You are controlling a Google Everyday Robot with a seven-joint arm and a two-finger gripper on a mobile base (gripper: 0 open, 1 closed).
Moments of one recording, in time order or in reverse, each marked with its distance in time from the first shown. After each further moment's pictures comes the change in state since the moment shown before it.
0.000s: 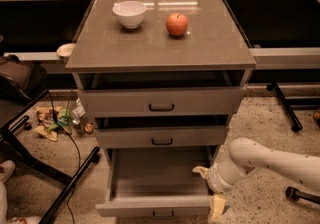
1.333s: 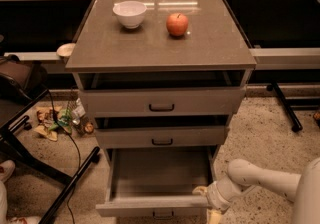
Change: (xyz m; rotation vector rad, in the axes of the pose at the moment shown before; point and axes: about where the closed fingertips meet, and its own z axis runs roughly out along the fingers) arm 0.070 0.003 0.097 -0.034 -0.053 0.037
